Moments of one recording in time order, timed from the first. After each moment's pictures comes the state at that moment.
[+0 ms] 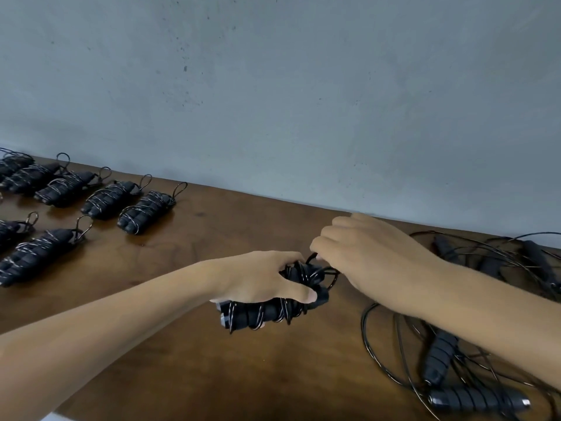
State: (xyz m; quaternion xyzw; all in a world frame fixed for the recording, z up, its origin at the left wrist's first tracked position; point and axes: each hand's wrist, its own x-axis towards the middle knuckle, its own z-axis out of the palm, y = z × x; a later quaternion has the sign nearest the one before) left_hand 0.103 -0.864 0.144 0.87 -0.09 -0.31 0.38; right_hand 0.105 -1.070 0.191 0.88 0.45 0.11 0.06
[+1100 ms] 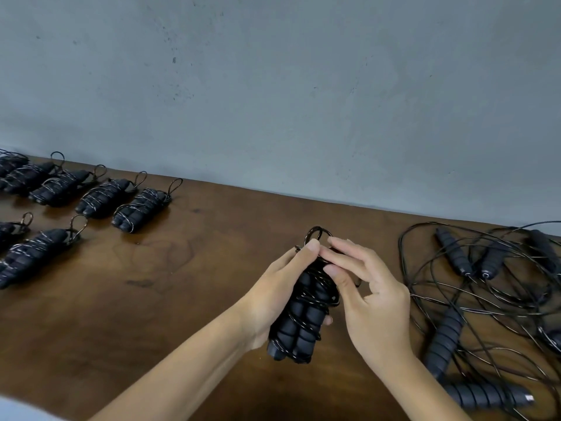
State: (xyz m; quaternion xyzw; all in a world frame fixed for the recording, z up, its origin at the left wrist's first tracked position) left_hand 0.081 -0.913 0.100 0.58 0.02 -0.24 0.78; right_hand 0.077 -1.074 0.081 0.79 0.16 0.24 -0.54
